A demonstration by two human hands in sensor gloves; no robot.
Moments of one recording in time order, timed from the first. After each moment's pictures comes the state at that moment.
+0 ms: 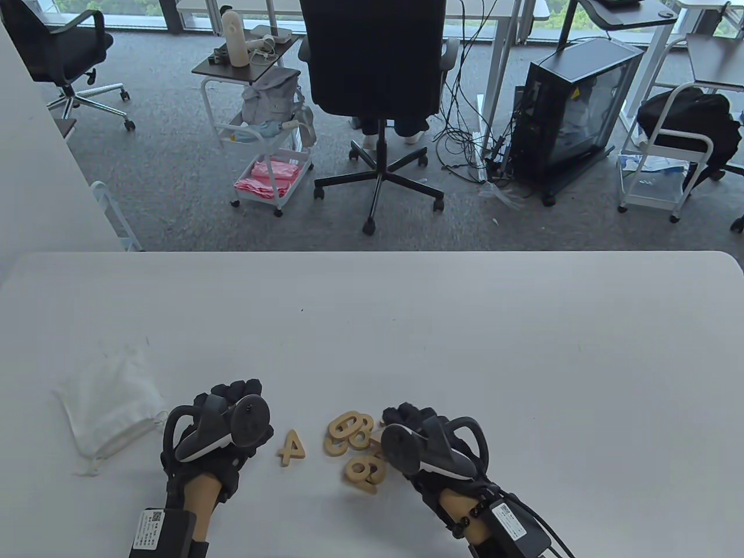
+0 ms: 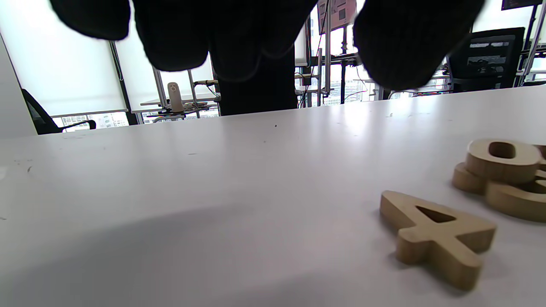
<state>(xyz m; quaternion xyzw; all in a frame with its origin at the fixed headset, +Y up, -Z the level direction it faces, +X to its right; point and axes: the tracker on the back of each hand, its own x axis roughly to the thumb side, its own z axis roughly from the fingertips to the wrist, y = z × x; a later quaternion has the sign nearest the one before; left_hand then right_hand) -0.245 -0.704 -0.350 -0.05 -0.13 -0.04 0.99 0.032 -0.723 -0.318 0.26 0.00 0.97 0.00</state>
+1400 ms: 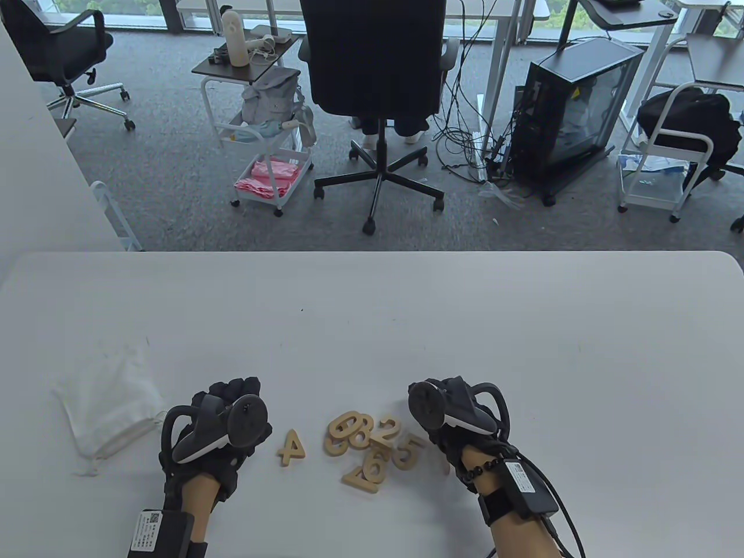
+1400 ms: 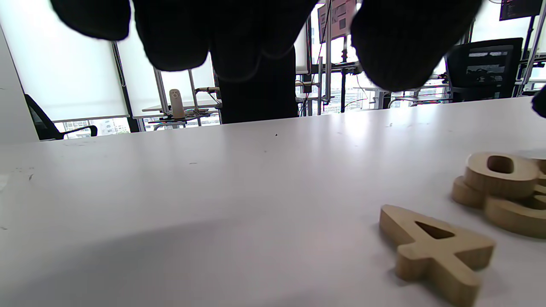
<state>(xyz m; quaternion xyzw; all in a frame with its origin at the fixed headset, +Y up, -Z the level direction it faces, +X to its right) -0.247 -0.702 -0.348 -0.04 -0.13 -0.03 0.99 0.091 -0.741 -0.389 0.18 0.04 0.98 0.00</state>
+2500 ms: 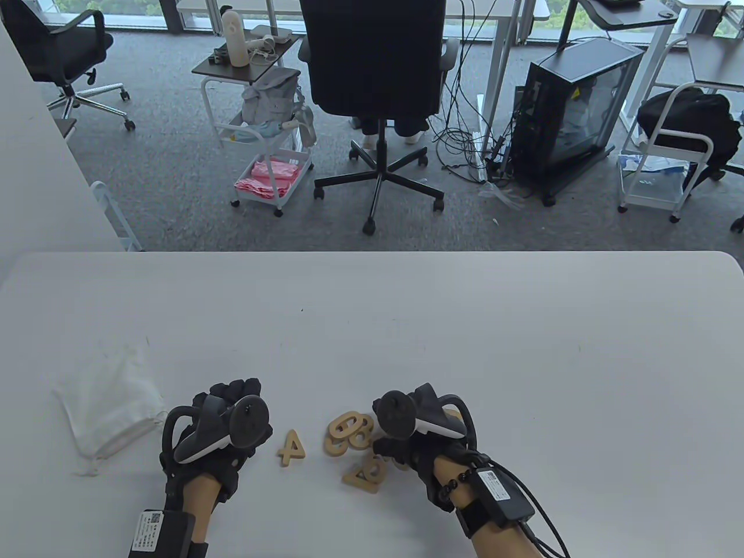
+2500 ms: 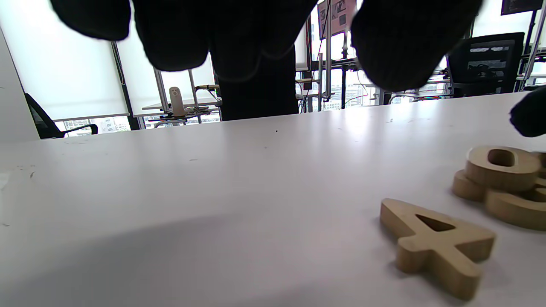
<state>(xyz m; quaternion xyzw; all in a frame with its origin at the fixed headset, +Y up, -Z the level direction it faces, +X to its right) -0.246 -0.703 -0.348 -0.04 -0.13 -0.04 0.99 0.032 -0.753 -0.373 0.25 0.14 0.96 0.04</state>
